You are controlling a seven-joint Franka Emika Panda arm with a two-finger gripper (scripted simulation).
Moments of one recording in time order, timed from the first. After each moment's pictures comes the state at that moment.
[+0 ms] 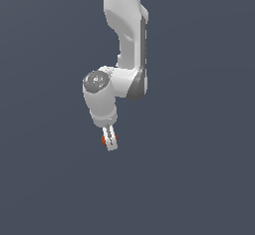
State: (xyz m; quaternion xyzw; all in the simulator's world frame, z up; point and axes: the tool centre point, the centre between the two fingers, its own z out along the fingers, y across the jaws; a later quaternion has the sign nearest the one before) arm 0.037 -0.081 0.101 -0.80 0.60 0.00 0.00
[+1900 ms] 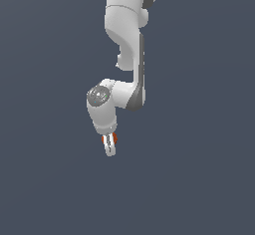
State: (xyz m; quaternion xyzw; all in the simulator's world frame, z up) arm 0.038 -0.085 0.047 -0.78 0.62 0.00 0.00
